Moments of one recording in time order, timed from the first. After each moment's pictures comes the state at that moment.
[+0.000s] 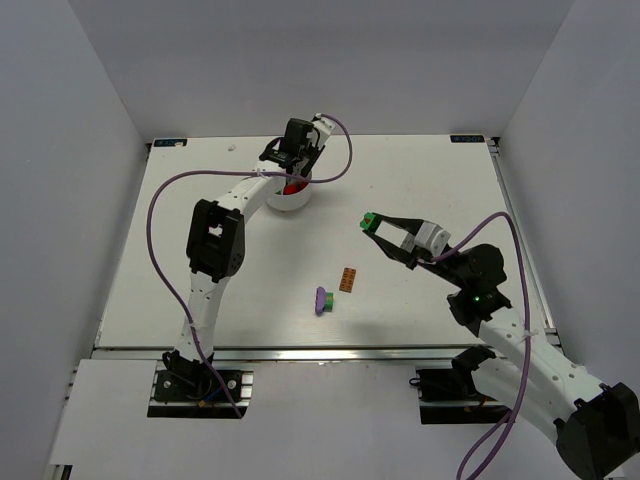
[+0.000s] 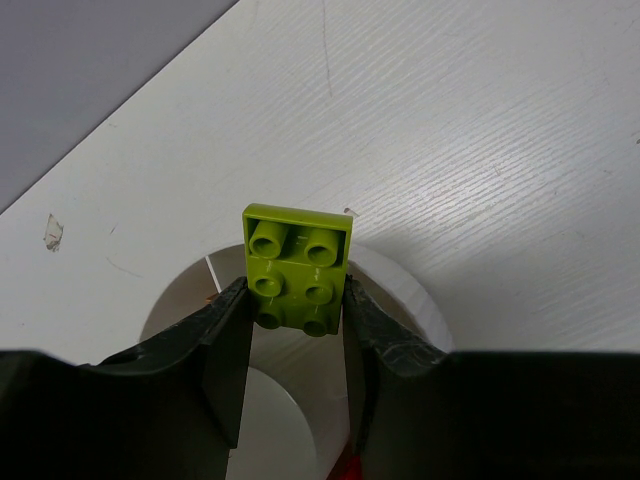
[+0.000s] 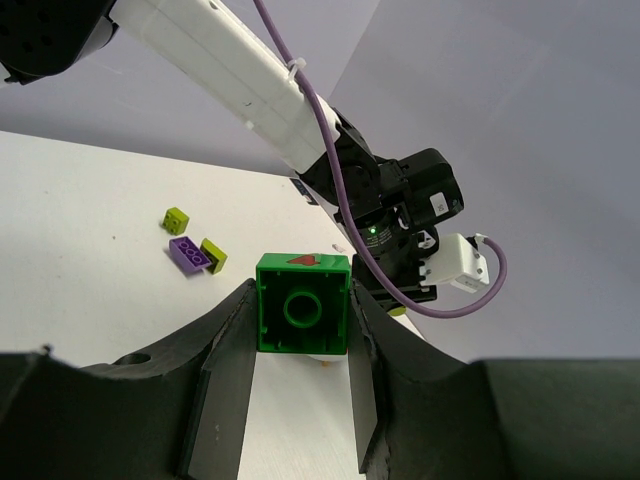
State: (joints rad) left arm -0.45 2.33 2.06 -0.35 -0.20 0.33; right arm 0.54 0.81 0.49 0.70 -0.61 -0.30
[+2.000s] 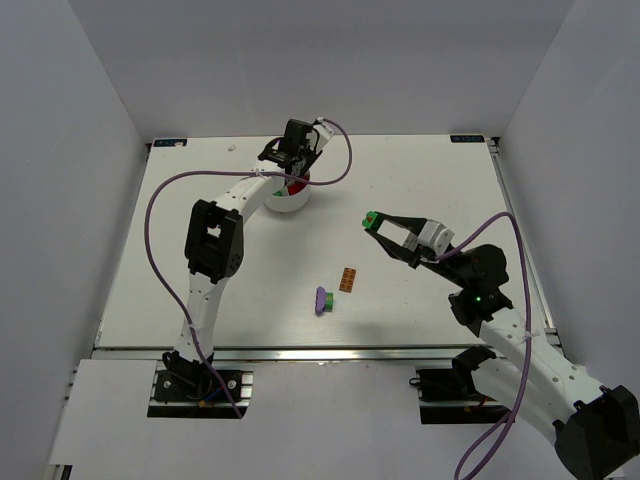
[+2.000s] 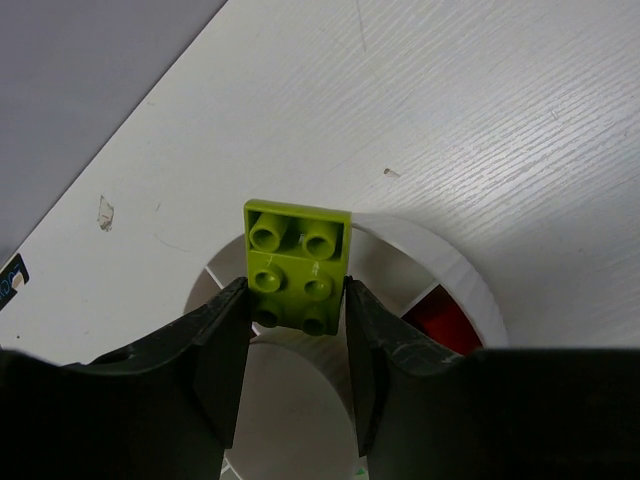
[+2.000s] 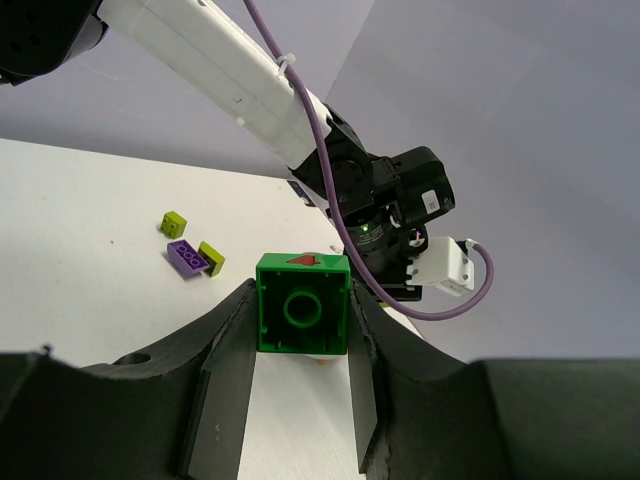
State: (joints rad) left arm -0.45 2.31 2.04 -0.39 -0.26 0.45; right arm 0.52 0.80 0.49 0.71 -0.62 -0.27
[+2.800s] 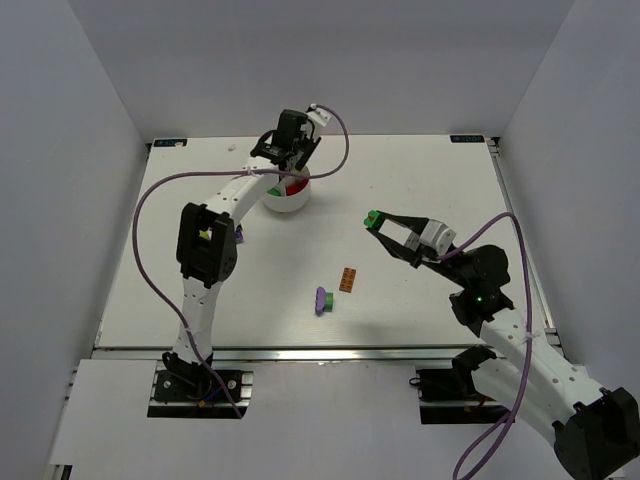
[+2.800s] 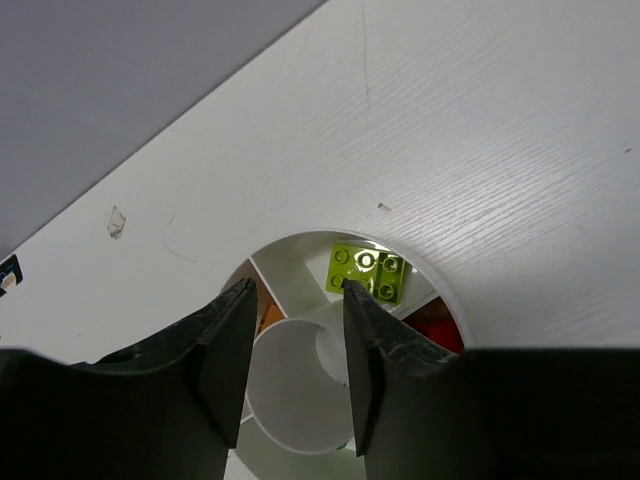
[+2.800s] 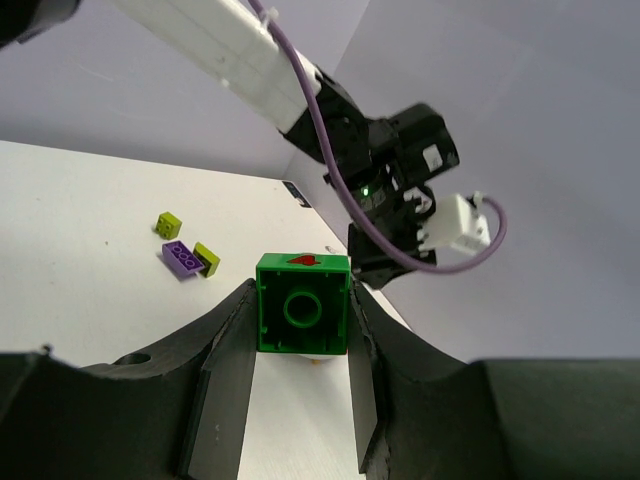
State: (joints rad) left arm -0.45 2.23 2.03 -0.38 -0.23 0.36; right arm 0.51 0.80 0.49 0.71 -0.62 -0.27
